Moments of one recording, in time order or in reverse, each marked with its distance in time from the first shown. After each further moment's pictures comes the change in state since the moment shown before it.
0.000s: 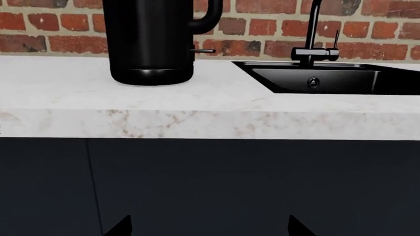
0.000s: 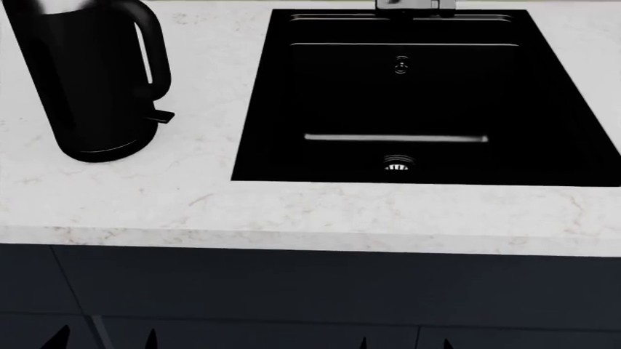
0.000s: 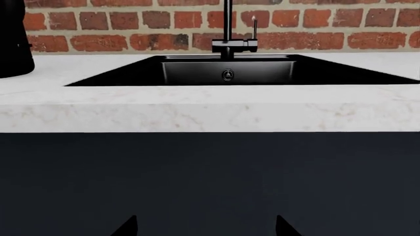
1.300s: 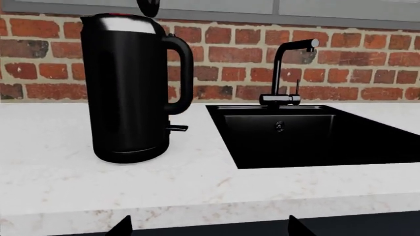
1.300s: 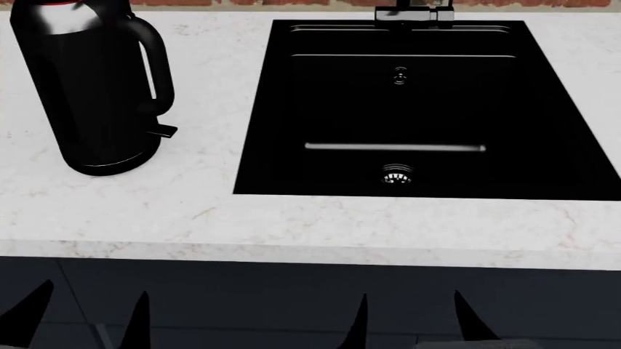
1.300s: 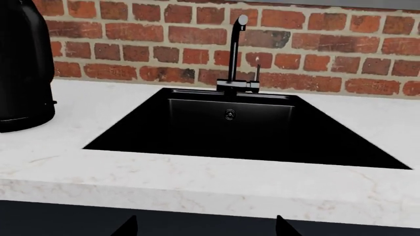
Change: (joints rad) left arm 0.009 -0.132 0.050 0.501 -0.143 -0.380 -0.077; right arm 0.037 0.124 -0.056 -0.461 0.080 0.441 0.108
